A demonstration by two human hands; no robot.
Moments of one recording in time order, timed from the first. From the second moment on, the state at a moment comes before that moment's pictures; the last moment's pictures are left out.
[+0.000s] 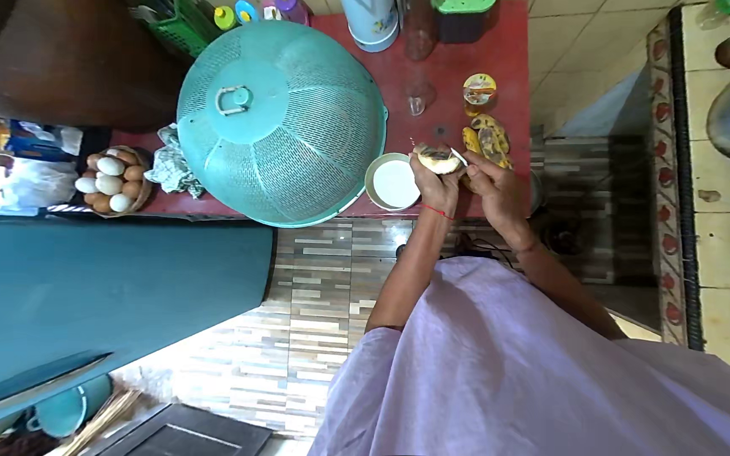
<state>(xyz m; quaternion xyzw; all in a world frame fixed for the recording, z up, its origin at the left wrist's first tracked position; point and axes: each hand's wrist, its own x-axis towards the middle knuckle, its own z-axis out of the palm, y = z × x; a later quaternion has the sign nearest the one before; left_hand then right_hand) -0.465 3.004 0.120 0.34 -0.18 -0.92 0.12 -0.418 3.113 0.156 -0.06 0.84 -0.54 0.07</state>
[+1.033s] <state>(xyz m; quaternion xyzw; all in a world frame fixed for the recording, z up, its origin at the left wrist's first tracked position) -0.423 2.962 0.081 0.16 -0.19 -0.95 -0.16 -0.478 3.149 0.119 -0.02 0.70 -0.69 0.19</state>
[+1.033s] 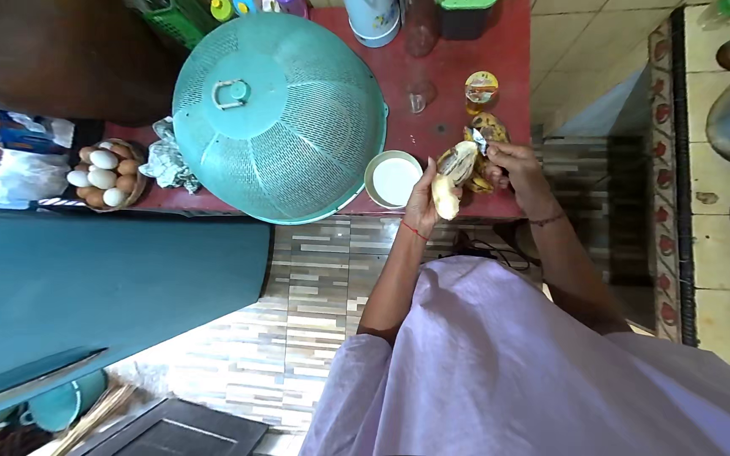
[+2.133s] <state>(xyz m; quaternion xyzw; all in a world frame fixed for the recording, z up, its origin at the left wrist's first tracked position) -0.461 2.968 0.135 0.26 -0.27 -0.93 0.07 -0.422 3.123 0.138 -0.08 0.67 -0.70 0.25</state>
